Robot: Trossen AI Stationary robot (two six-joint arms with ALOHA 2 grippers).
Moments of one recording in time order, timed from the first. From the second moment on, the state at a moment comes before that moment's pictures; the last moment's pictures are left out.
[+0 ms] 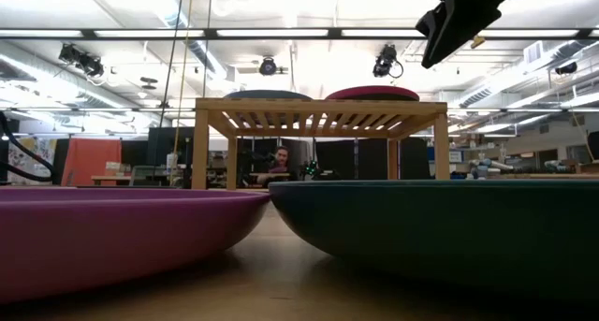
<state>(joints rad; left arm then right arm) -0.89 1.93 1.24 -1.03 -0.05 -1.16 0.14 1.22 1.07 -0.84 0.16 0.03</state>
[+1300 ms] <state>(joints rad) -0.89 1.93 1.53 -1.39 -0.05 -1.13 0.14 1.22 1.07 -0.84 0.16 0.03</state>
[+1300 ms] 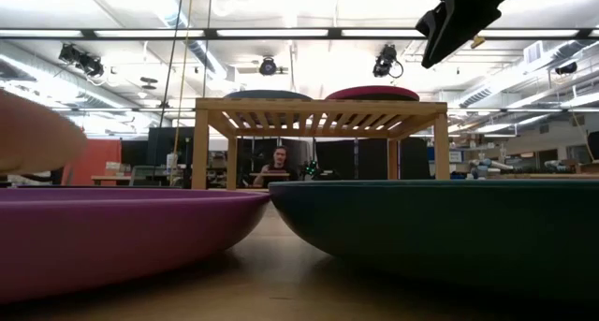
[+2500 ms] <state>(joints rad) -0.49 1.93 1.88 -1.44 -0.22 -0.27 0.14 1.22 1.07 -0.84 0.14 0.06</state>
